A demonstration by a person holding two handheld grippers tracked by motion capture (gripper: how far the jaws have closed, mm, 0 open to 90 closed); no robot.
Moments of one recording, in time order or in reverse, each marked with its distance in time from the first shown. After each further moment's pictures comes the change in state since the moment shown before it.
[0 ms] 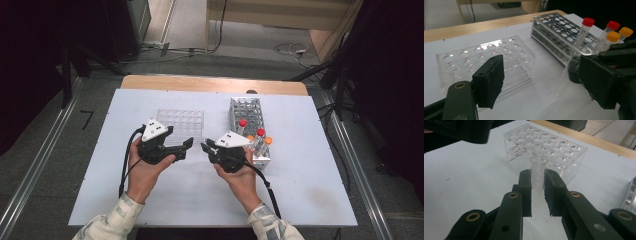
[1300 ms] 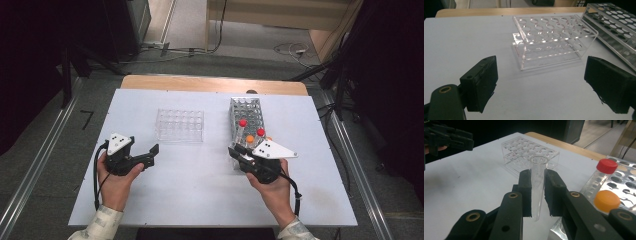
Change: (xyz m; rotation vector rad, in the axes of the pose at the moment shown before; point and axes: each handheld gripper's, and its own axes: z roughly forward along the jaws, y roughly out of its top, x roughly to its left) left arm 0.060 -0.056 -0.039 -0.020 0.235 -0.118; right arm -0.030 -0.018 -0.079 -0.091 0.008 0.010
